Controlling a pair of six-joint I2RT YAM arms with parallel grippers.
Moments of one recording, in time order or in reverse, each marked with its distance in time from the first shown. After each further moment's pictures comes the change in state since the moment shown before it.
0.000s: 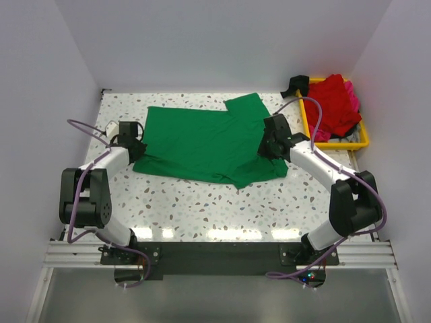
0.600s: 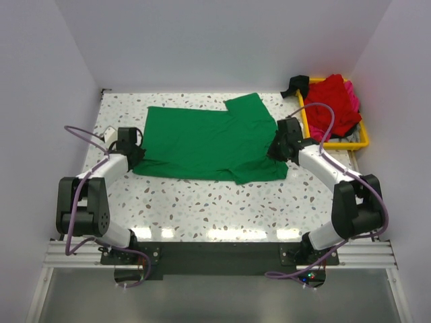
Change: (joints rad) left arm 0.000 -0.083 -0.091 0.011 -0.019 -0.007; right arm -0.111 -0.032 -0.101 0.080 -0.057 0.008
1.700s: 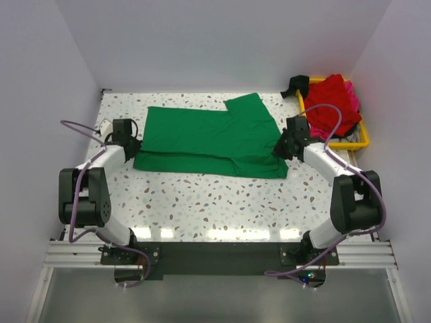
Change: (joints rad) left arm 0.053 0.071 0.113 0.003 0.047 -0.008; right arm -0.104 0.022 0.000 0.040 -0.077 0.000
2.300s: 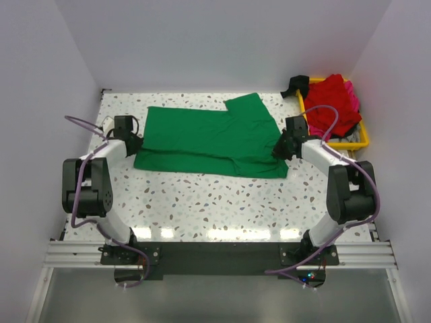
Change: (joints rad) left arm 0.006 0.113 0.076 0.003 0.028 0.014; right arm -0.019 0.106 0.024 0.018 -0.018 0.001
